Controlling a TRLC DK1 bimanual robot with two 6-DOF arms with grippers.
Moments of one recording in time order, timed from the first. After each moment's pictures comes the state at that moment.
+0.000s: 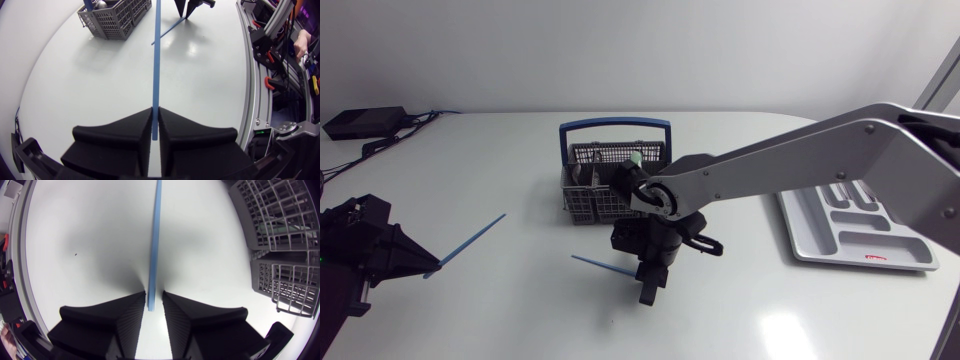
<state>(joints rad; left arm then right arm) 0.50 1.35 0.86 -1.09 0.59 1.71 0.77 2.06 1.24 -0.69 -0.04 -0.54</state>
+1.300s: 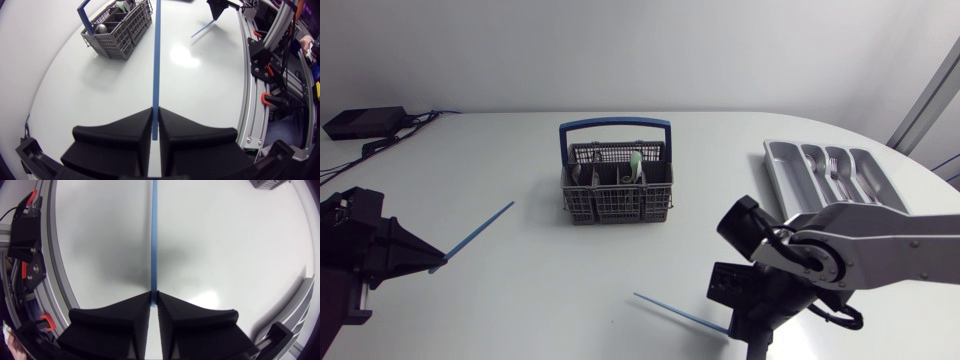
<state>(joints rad) 0.41 1.13 0.82 -1.13 0.64 1.57 0.60 1.46 0.64 -0.70 -0.12 -0.53</state>
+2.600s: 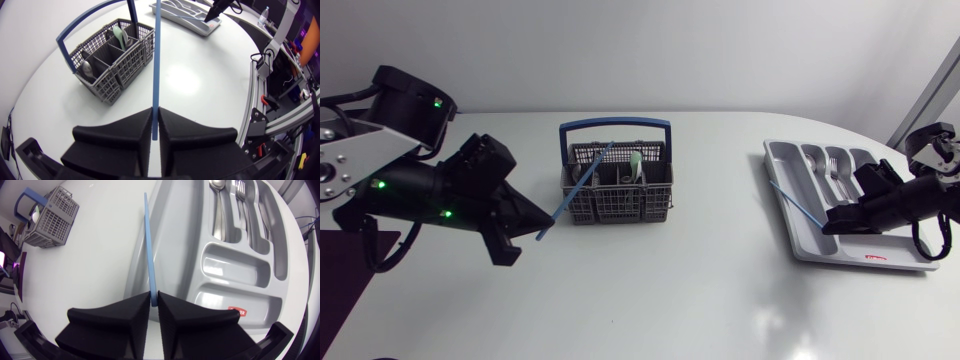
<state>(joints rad) -0.33 1.22 0.89 -0.64 0.42 0.50 -0.38 1.66 0.97 -0.61 -0.35 -0.40</state>
